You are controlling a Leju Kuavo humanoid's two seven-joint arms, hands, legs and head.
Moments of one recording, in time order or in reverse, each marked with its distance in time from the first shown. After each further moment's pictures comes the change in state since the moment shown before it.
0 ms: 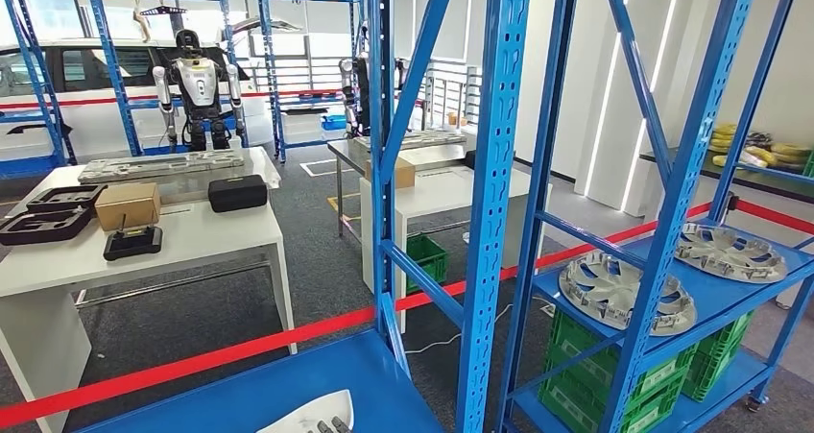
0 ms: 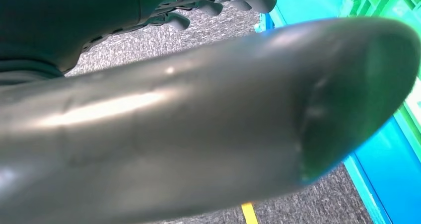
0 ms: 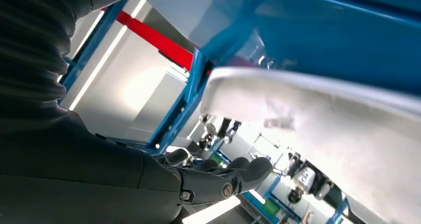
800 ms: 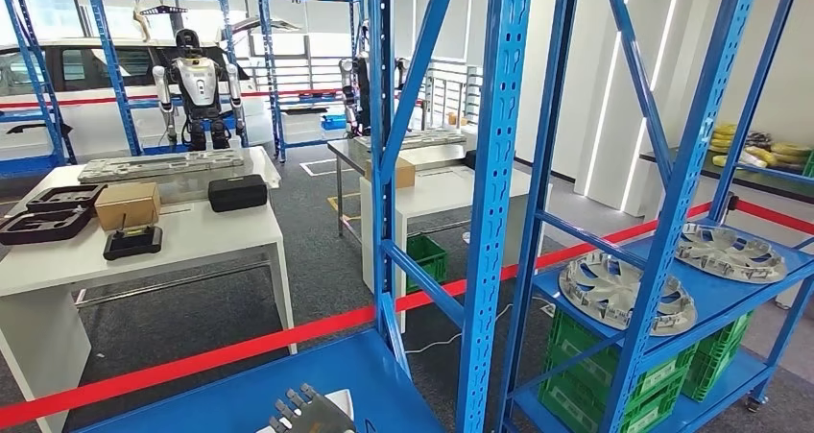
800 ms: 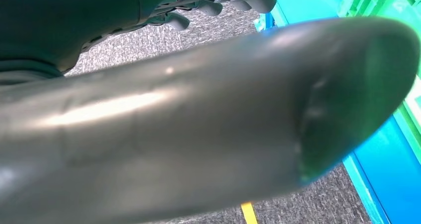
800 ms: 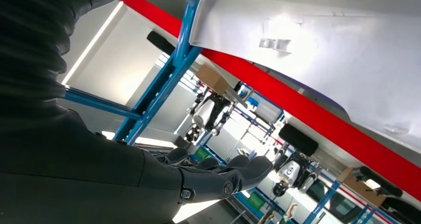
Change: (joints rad) left arm 0.000 -0.007 0.000 0.000 0.015 -0.001 -0.002; right arm -0.160 0.072 0.007 -0.003 -0.066 0.184 -0.082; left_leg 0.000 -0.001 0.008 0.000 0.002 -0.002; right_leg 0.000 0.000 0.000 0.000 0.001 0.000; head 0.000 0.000
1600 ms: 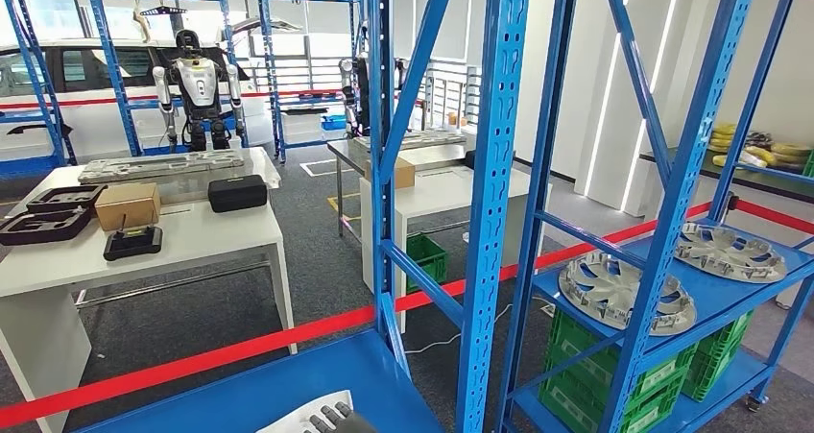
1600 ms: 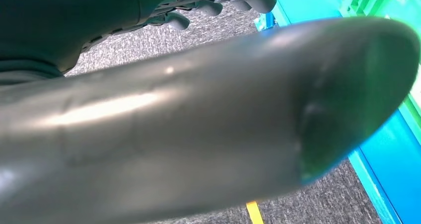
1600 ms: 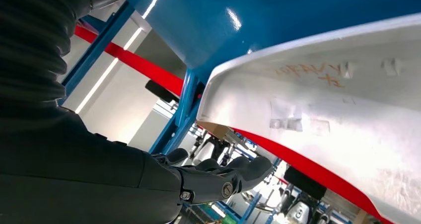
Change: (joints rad) left arm 0.004 0.001 0.000 0.000 -0.028 -0.011 0.007; right arm 0.081 -0.075 -0.032 0.000 -0.137 -0.029 0.003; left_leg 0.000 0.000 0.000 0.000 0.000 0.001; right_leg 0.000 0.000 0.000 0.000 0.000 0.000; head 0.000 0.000
